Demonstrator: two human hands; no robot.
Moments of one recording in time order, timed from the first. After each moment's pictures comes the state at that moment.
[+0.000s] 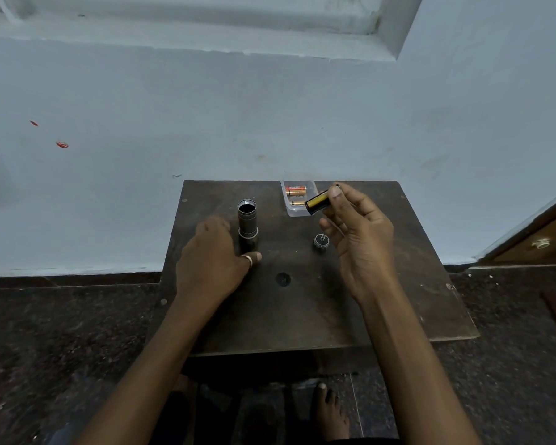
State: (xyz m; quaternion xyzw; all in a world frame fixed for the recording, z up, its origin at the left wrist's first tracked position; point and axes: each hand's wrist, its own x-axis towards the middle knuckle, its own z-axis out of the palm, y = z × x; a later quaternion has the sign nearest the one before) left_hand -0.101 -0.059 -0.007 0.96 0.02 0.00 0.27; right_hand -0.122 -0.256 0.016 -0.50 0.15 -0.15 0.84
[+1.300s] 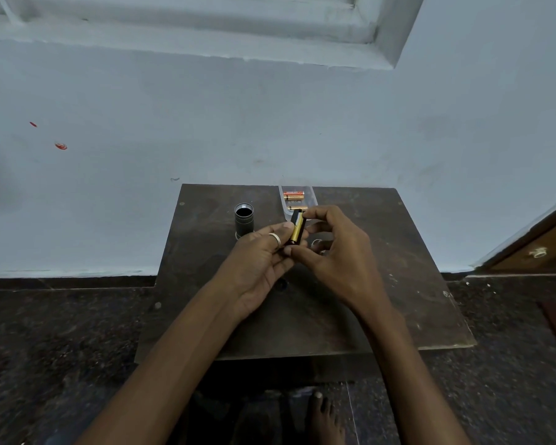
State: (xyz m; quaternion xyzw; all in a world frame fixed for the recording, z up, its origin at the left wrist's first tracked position) left_hand -0.099 -0.114 -0.002 0.46 0.08 -0.27 0.85; right_hand -0.135 -0.258 0.004 -0.87 -0.04 -0.18 0.46
